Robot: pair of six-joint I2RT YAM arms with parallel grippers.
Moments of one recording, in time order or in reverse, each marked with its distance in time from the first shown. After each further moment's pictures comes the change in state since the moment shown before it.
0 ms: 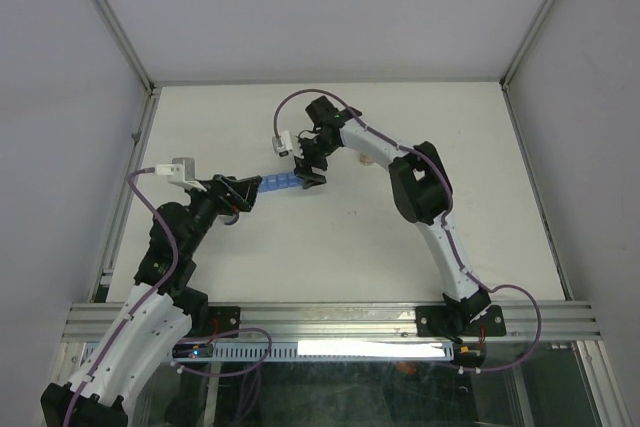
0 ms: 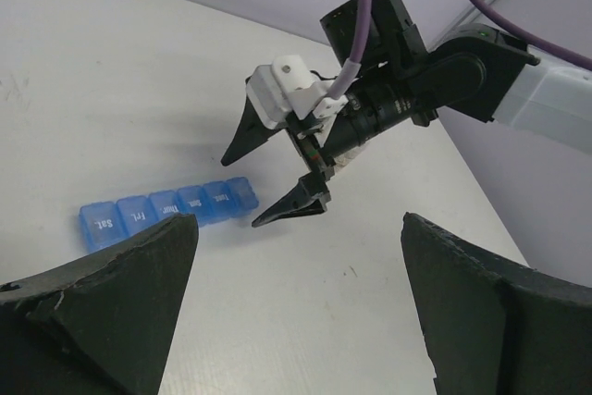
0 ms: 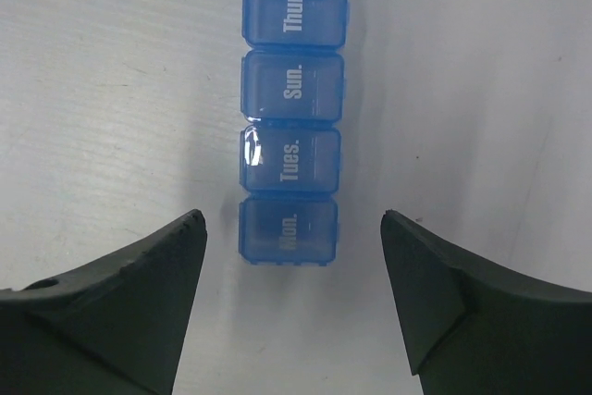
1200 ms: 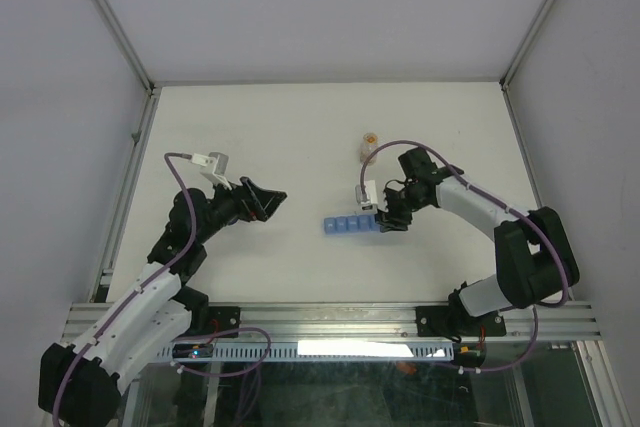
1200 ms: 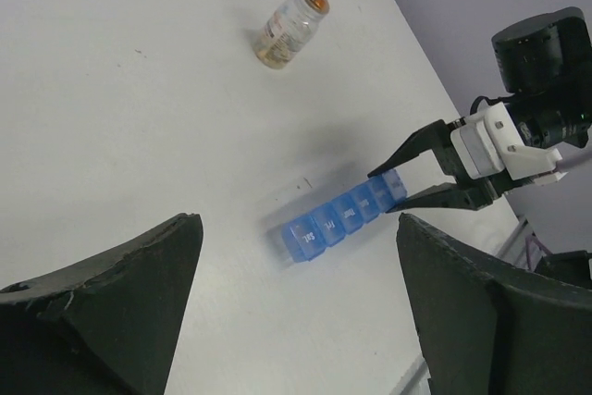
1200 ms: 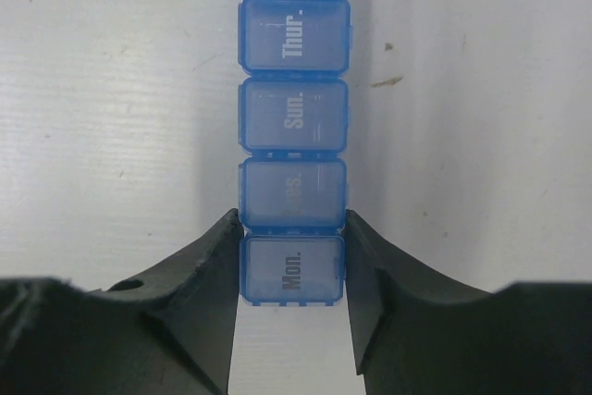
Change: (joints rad) left arm -0.052 0.191 0.015 0.038 0.220 -0.013; right arm -0.213 -0.880 -1.137 0.183 0.070 -0.084
